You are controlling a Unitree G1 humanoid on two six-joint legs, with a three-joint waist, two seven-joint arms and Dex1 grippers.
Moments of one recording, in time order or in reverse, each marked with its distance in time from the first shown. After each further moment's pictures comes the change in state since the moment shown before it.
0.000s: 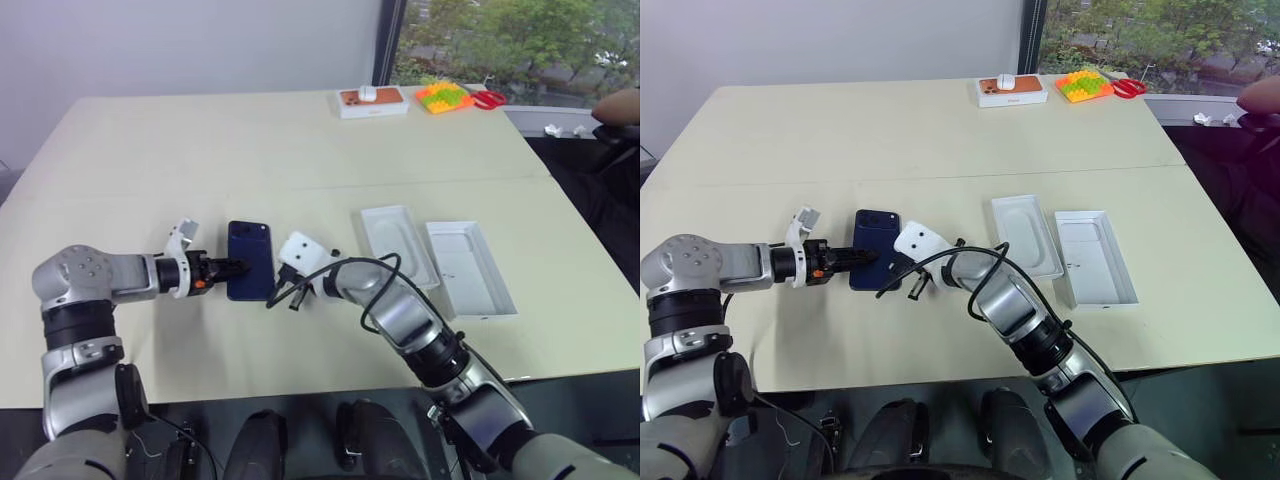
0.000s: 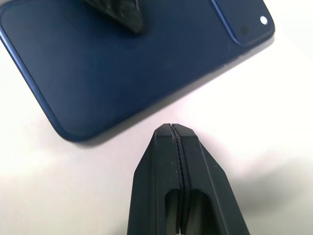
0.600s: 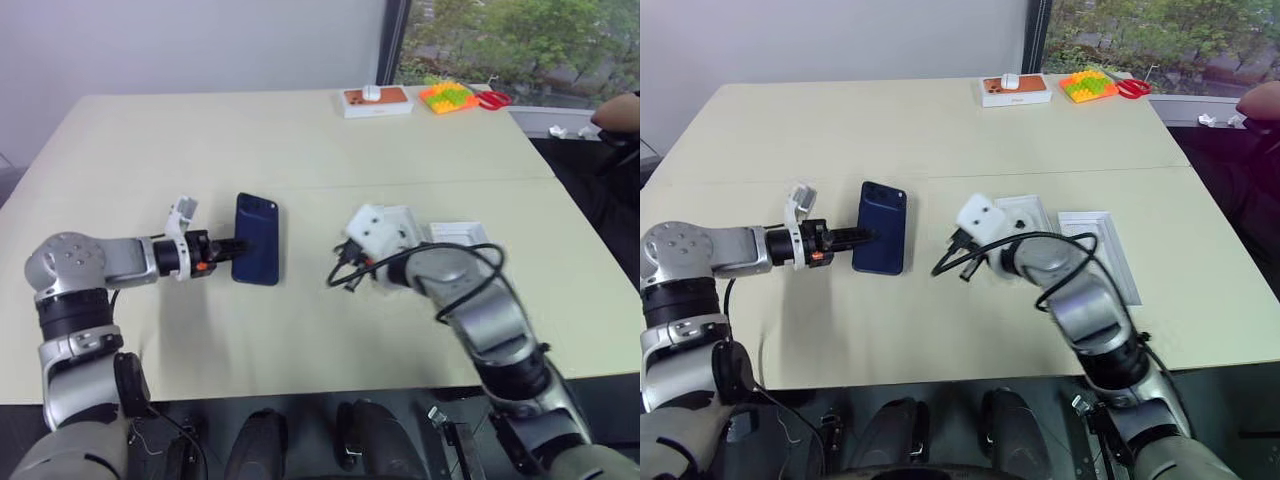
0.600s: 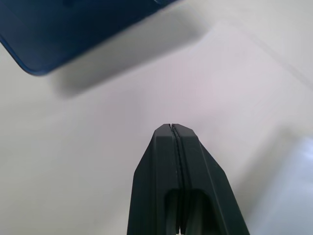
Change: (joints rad) left arm -0.088 -0.002 0.004 -0.033 -0.139 0.000 0.065; right arm 0.094 -0.320 -0.269 -0.489 0.128 0.287 0.075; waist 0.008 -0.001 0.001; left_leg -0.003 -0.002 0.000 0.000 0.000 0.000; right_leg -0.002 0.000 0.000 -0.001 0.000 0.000
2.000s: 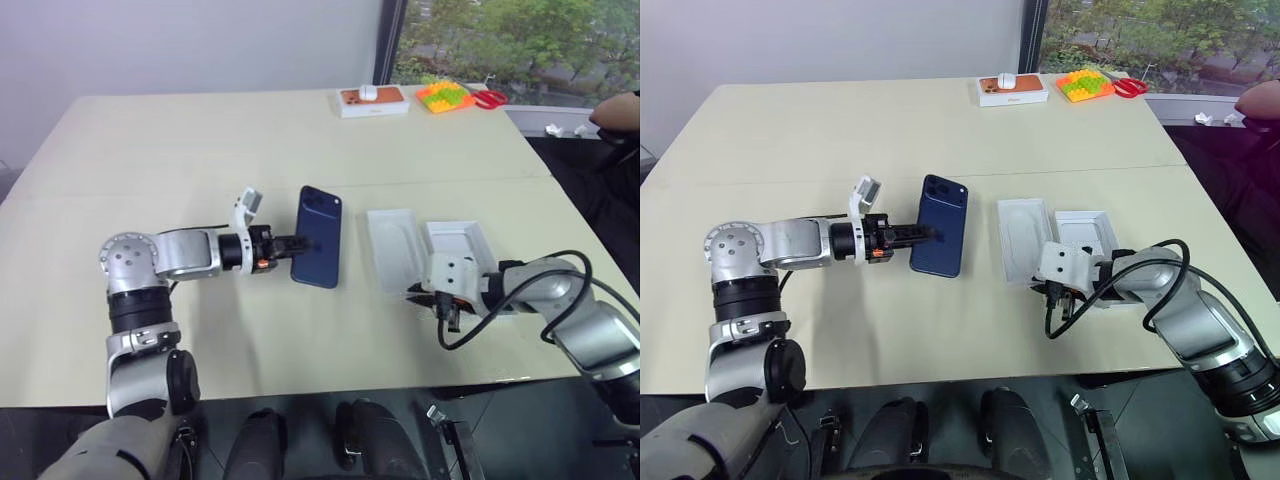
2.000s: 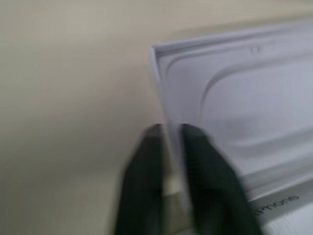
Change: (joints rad) left arm -0.002 -0.235 -0.031 -0.054 -0.458 -0.006 0.564; right arm 0.222 -0.493 -0.025 0.223 0.054 -0.647 0.381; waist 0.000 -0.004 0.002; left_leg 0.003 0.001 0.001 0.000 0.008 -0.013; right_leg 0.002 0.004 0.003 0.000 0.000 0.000
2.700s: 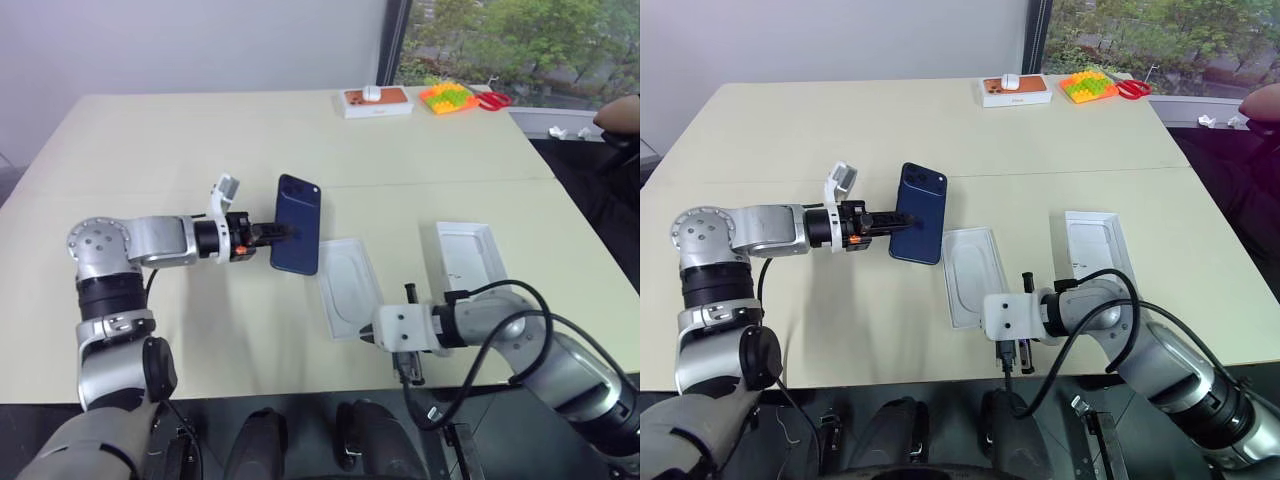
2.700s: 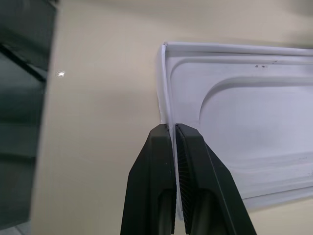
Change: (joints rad) left arm -0.063 0.126 -0.010 0.100 -0.016 0.006 -0.038; right arm 0.005 0.095 0.219 -0.314 -0.128 0.108 -0.033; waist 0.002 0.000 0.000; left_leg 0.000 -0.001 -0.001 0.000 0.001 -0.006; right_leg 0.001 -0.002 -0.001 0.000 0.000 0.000
